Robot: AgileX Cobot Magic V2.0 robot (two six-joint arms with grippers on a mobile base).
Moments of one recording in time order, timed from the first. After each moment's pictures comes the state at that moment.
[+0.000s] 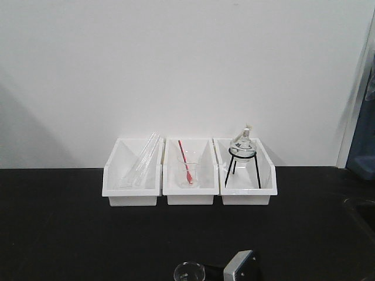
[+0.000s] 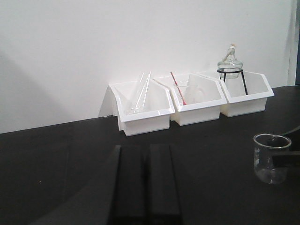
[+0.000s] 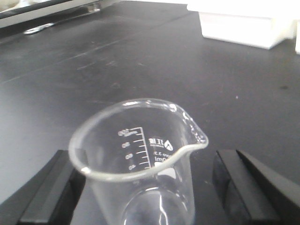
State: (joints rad) left arm -0.26 -0.01 0.03 -0.03 0.01 0.09; right arm 0.33 2.19 -0.81 -0.70 -1.14 0.31
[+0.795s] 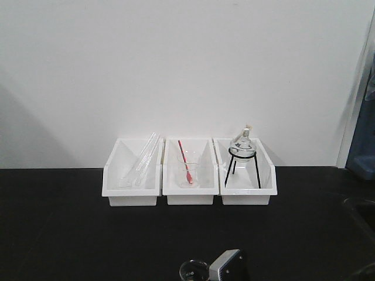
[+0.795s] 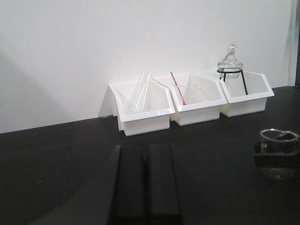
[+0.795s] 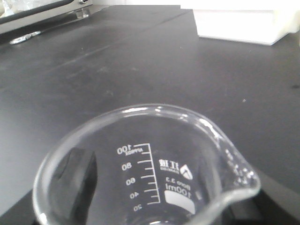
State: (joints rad) left arm -0.26 -0.01 0.03 -0.03 0.01 0.09; right arm 0.39 2.19 -0.84 -0.58 -1.11 0.32
